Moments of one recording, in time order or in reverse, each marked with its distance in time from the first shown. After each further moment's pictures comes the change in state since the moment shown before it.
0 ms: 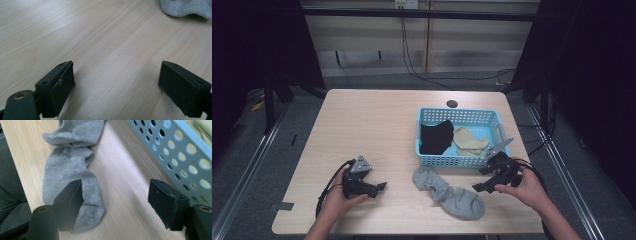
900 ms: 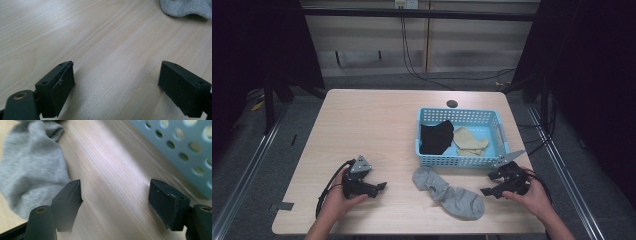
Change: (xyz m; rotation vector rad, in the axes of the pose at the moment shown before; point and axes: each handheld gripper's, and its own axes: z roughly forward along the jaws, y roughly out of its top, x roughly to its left) left arm 0.000 0.000 0.000 0.000 0.001 0.001; right arm -0.025 -0.053 0.020 -0.076 -0.052 0.060
